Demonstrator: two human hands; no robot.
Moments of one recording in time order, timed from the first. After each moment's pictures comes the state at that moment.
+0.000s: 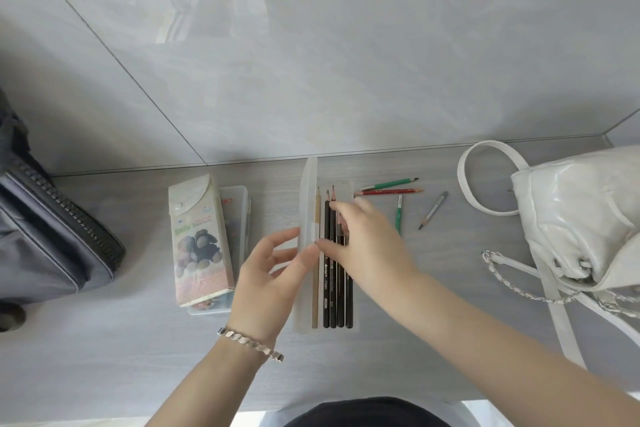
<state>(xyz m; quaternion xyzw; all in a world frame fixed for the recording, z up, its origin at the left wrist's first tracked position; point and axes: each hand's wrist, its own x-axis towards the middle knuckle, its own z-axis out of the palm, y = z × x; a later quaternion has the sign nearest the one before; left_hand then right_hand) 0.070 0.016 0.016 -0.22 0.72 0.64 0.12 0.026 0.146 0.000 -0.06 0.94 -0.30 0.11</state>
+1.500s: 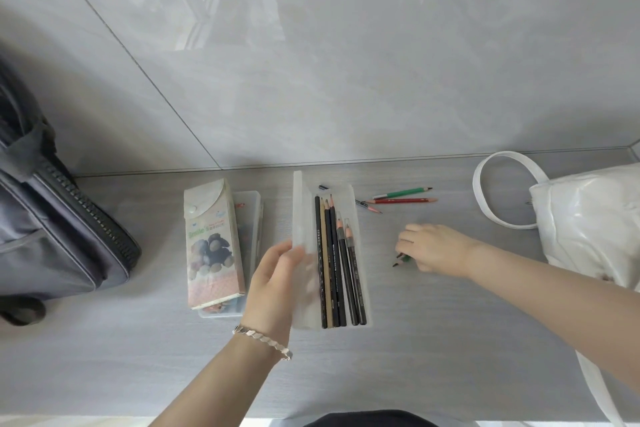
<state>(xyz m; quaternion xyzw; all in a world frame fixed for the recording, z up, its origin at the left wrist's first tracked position) 0.065 0.015 0.000 -0.32 0.61 0.71 0.13 -0.023 0.258 -0.096 -0.43 0.89 0.06 0.16</state>
